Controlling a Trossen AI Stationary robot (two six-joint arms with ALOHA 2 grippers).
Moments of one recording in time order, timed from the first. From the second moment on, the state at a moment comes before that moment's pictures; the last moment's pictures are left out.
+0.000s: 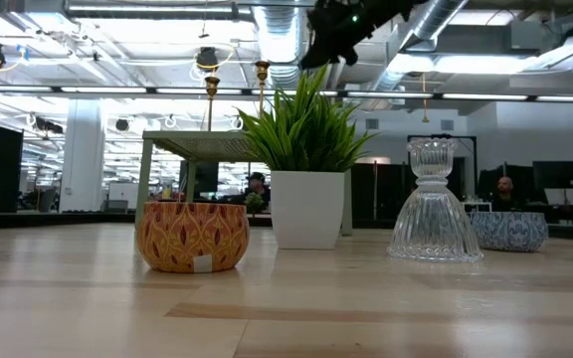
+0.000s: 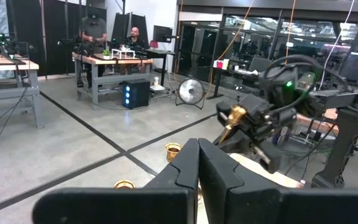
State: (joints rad) left arm 0.50 0.73 1.28 -0.53 -0.18 -0.09; right arm -0.49 1.65 1.59 -0.35 0.02 -0.22
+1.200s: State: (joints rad) left arm 0.50 0.73 1.28 -0.51 -0.18 -0.08; right arm -0.55 1.72 1.60 -0.36 -0.08 -0.21
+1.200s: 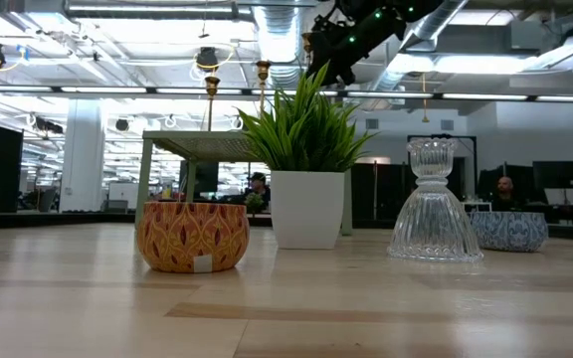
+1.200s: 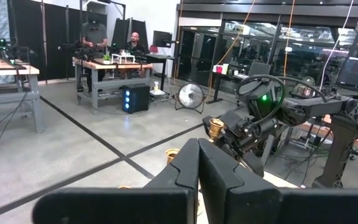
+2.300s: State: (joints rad) left arm 0.50 0.73 1.28 -0.51 -0.10 -0.11; right arm -0.60 1.31 1.59 -1.18 -0.02 -0.18
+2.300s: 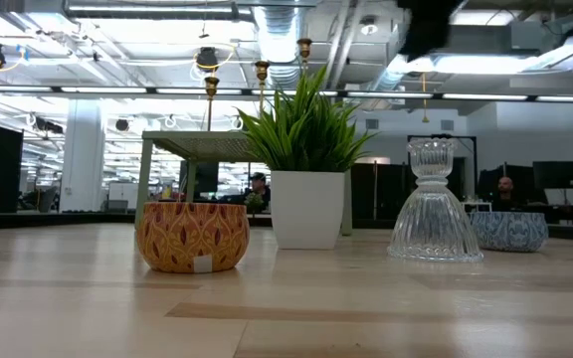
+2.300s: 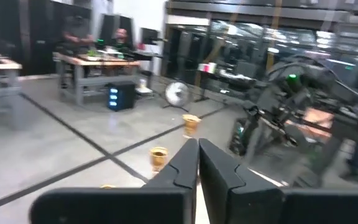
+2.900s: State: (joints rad) left arm 0.43 0.79 1.28 -0.89 0.20 -0.22; right arm -0.02 0.96 0.93 -1.10 0.00 0.50
